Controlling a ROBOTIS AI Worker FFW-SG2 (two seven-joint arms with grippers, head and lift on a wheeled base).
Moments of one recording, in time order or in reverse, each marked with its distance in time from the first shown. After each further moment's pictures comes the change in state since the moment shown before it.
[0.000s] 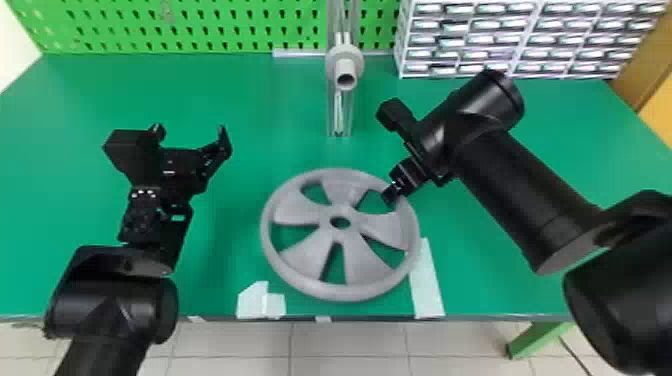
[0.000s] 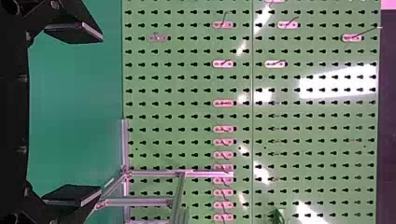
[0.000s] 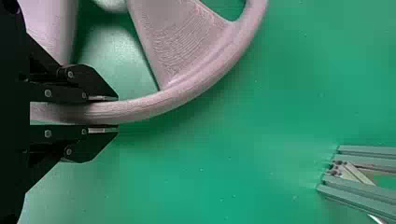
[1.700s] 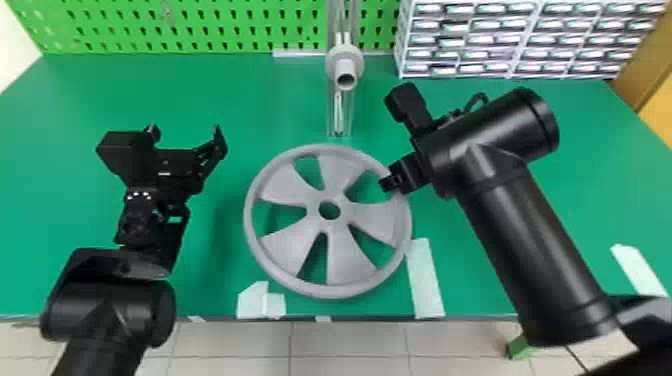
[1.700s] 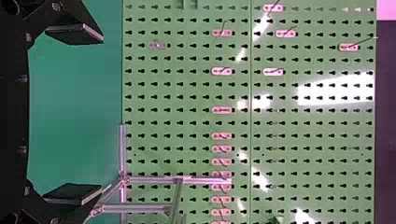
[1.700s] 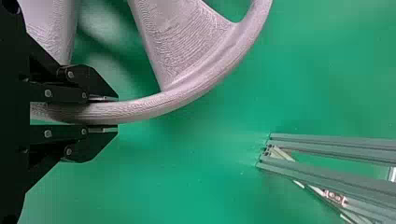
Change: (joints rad) left arm 0.016 0.010 0.000 -0.022 0.018 0.000 0.034; right arm 0.326 -0.002 -0.169 -0.658 0.177 0.193 -0.055
